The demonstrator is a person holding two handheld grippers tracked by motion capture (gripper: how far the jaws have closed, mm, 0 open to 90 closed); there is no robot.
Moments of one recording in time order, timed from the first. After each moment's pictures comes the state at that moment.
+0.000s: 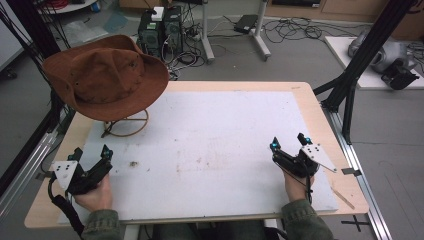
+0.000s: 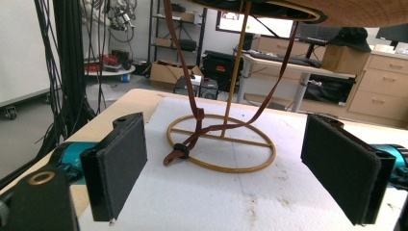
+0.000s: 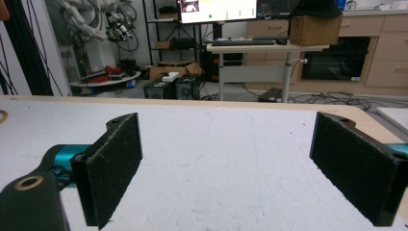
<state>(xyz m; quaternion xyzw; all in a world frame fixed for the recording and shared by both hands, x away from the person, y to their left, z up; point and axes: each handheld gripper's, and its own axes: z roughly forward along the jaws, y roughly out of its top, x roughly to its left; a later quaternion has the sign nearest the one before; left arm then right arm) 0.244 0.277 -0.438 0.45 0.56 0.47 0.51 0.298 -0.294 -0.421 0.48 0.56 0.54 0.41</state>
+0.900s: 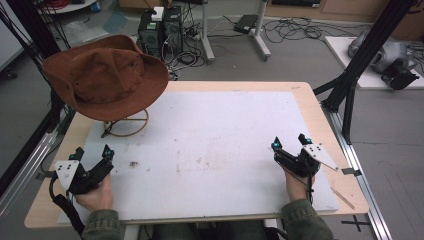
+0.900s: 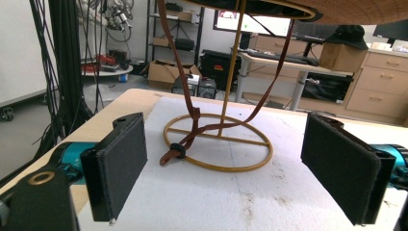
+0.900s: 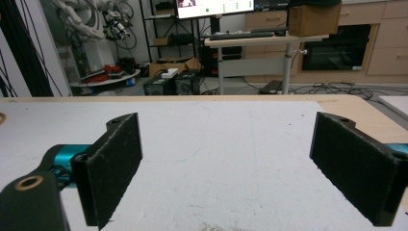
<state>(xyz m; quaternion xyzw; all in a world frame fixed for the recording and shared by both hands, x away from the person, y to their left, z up) 0.245 0.275 -0.437 0.46 0.55 0.47 0.51 0.301 -0.299 -0.424 0.49 0.56 0.54 0.39</state>
